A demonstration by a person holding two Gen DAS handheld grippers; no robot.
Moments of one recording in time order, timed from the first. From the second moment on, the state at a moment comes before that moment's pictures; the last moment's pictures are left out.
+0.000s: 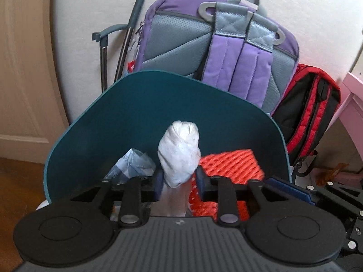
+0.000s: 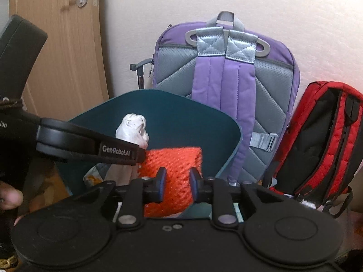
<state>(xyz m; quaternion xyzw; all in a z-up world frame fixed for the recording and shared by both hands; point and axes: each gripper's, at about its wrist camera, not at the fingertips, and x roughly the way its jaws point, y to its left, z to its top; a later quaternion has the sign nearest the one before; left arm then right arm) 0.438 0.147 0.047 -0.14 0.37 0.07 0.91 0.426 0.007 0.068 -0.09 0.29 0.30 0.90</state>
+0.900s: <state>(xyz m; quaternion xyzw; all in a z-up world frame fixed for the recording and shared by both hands) 0.291 0.115 0.109 -0.13 0.32 0.06 0.94 0.310 -0.052 0.133 -0.09 0.26 0.32 0.91</state>
